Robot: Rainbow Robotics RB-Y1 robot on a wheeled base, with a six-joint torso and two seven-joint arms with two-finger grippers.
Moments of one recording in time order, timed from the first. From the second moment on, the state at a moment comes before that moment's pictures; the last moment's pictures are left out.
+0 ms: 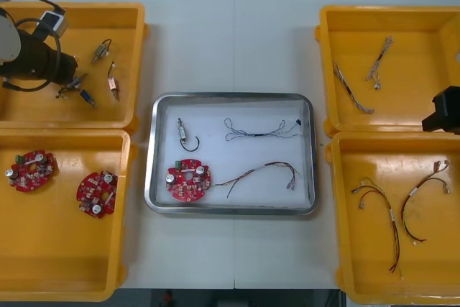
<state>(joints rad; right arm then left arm) -0.41 -0.84 -0.16 -1.96 -0.91 1.92 1.14 -0.80 0.80 -0.25 -0.96 0.86 0.94 -1.89</state>
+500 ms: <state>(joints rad) -0.37 -0.84 -0.16 -1.96 -0.93 1.92 1.14 -0.83 0.83 -0.09 -1.18 0.91 1.31 -1.87</state>
